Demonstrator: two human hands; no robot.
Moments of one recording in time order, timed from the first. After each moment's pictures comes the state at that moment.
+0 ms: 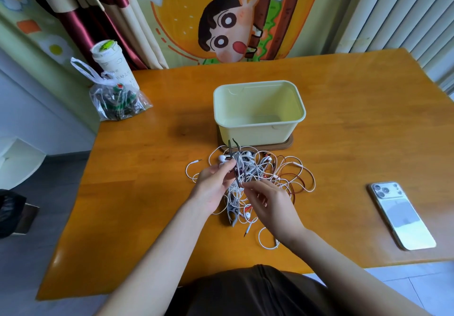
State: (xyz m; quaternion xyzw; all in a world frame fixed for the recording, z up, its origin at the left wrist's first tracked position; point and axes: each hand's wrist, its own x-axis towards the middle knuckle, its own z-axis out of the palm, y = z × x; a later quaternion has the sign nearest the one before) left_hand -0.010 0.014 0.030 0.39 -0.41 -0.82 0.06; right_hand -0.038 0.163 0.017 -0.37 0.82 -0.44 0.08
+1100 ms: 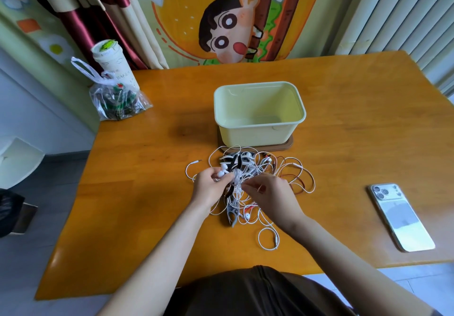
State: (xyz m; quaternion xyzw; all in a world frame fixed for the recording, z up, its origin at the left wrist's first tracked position) left_hand 0.000 0.005 0.005 0.40 -0.72 -0.57 0.05; right_hand -0.057 0.153 0.029 -0.34 0.86 -0.36 0.14
